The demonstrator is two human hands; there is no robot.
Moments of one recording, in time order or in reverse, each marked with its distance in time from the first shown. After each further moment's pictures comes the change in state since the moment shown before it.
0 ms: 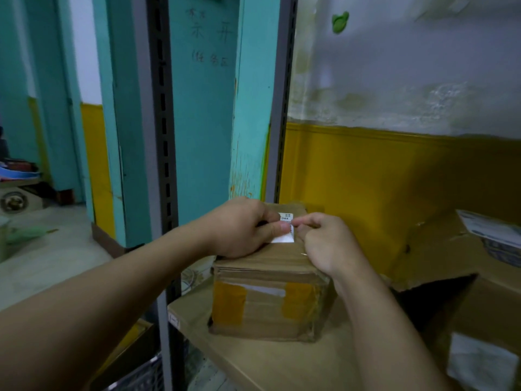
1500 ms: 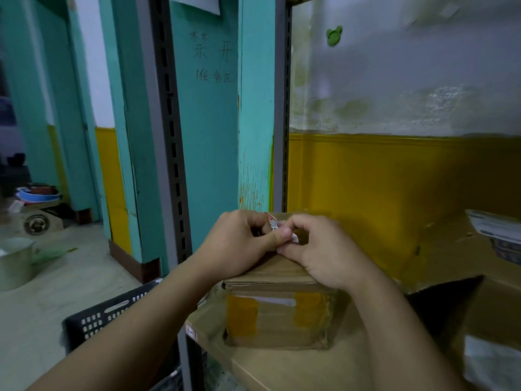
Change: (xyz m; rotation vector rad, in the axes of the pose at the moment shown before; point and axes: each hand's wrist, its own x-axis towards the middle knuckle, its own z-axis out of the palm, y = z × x) left_hand -0.024 0.007 0.007 -0.340 0.328 -0.163; right_hand -0.002 -0.007 -0.005 -0.195 -0.203 -0.384
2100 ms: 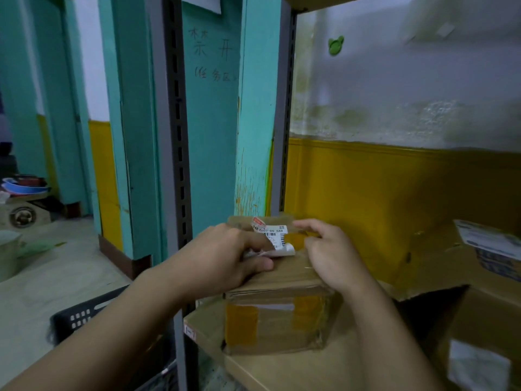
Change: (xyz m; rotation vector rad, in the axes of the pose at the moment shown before) left_hand -0.019 0.005 -0.031 0.432 -0.293 0.072; right_hand 0.000 0.007 0.002 0.149 0.154 0.211
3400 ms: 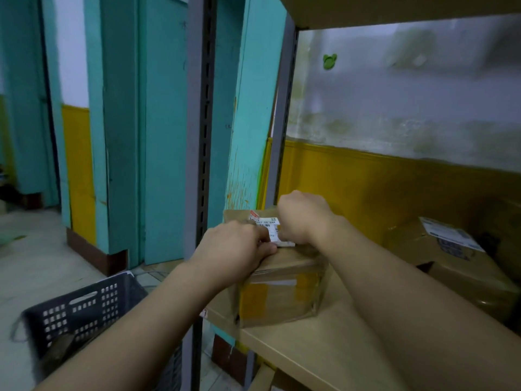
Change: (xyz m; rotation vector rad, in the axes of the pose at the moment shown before) left_hand -0.013 0.012 0.004 0.154 0.060 -0.155; right_hand 0.007 -0.090 0.007 -1.152 -0.198 -0.212
